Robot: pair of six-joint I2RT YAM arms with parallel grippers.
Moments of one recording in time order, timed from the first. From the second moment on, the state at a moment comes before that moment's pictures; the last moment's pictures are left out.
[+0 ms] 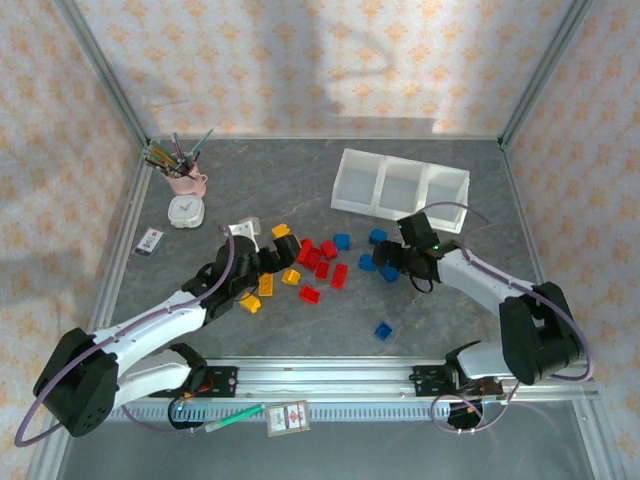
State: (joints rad) left arm -0.56 1.08 0.48 0.12 -0.08 -0.85; right arm 0.39 1.37 0.72 -0.41 -0.05 0.58
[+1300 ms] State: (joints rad) left arm -0.56 1.05 0.53 0.06 -0.13 -0.78; right arm 0.58 1.48 0.72 -0.38 0.12 0.61
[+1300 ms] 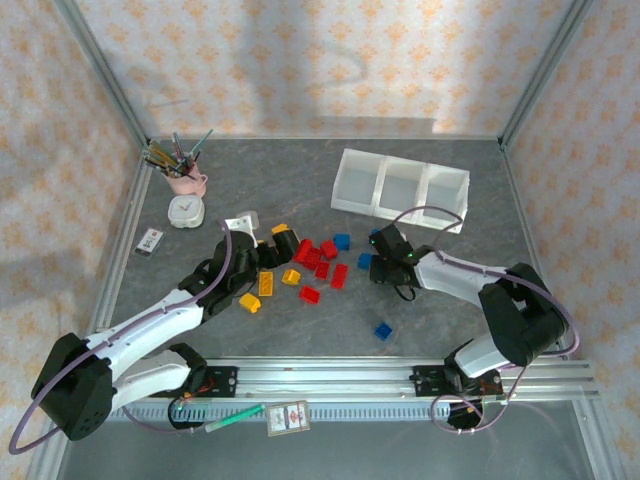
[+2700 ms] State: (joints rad) left arm -0.38 1.35 0.87 0.02 -0.05 -0.69; right arm 0.49 2.14 1.71 -0.44 0.30 0.50
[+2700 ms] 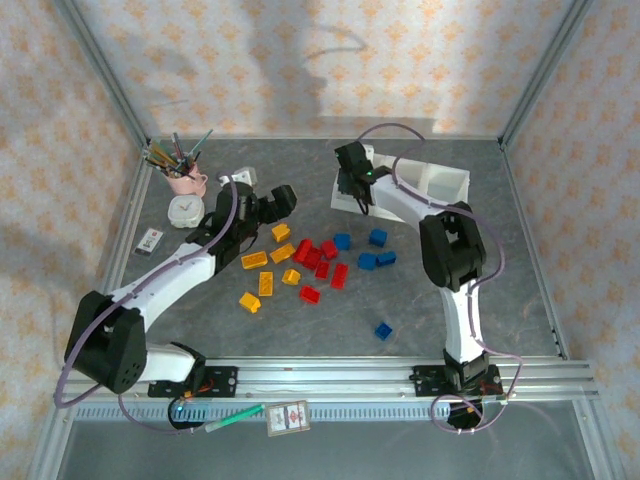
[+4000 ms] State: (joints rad) left arm -0.54 1.27 0.75 0.01 0.08 -0.73; right arm 0.52 1.45 0.85 -0.45 0.29 0.94
